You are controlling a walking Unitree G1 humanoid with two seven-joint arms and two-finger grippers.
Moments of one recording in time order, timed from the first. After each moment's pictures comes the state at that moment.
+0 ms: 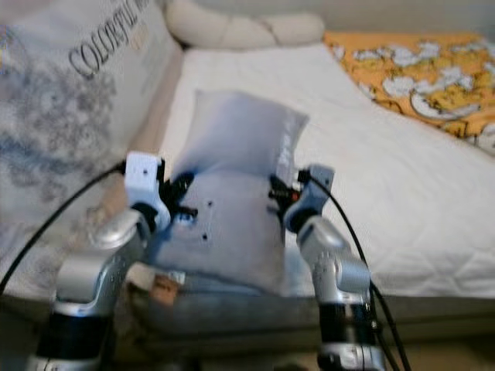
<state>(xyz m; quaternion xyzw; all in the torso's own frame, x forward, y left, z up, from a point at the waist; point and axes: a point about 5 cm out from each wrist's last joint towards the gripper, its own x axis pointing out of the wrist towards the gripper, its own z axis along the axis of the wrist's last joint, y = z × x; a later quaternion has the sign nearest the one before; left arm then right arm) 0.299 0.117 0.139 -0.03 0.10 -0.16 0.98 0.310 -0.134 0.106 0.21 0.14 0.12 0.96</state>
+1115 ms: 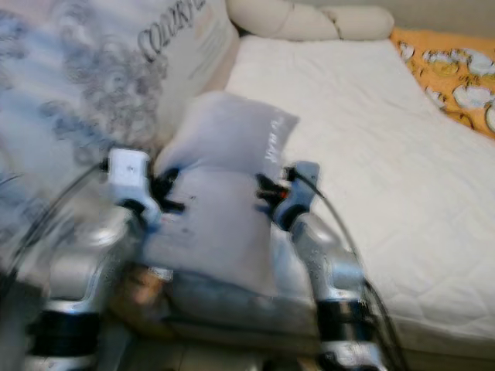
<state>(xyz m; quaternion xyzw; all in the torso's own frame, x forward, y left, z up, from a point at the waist) 0.301 0.118 0.138 -0.04 0.10 -0.15 0.98 0.309 -0.131 0.104 0.19 0.15 0.14 0.96</state>
